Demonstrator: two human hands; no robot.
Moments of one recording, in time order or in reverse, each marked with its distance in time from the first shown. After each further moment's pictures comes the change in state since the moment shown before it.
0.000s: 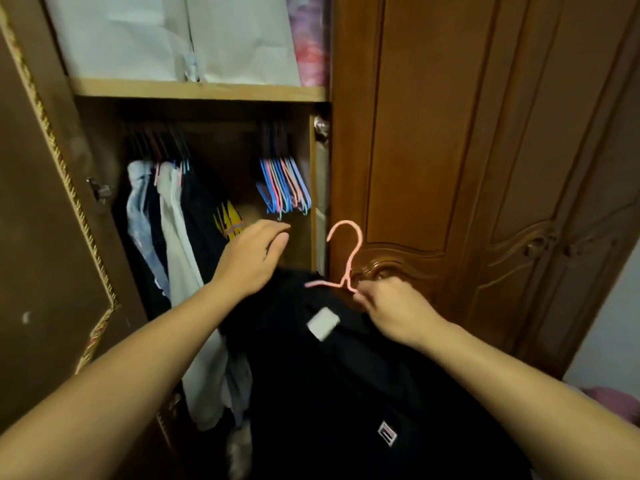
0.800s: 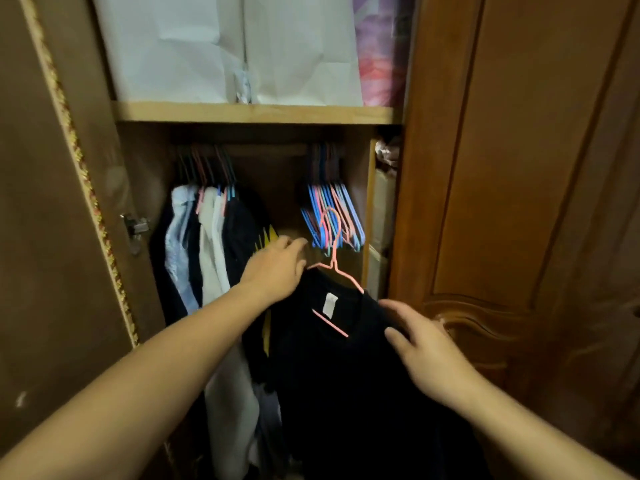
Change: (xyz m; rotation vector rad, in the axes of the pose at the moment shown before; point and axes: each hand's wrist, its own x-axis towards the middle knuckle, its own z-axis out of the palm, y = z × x) left_hand 0.080 -0.109 0.024 0.374 -0.223 -0.177; right_hand 0.089 -0.021 0.041 0.461 -0.025 0.053
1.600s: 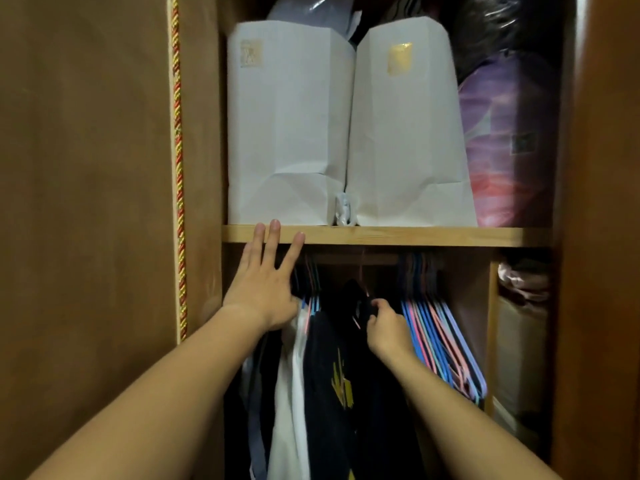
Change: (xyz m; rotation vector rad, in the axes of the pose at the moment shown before) left_hand 0.079 -0.146 -0.145 0.492 0.123 -0.237; right_hand 0.336 -0.115 0.101 0.054 0.212 0.040
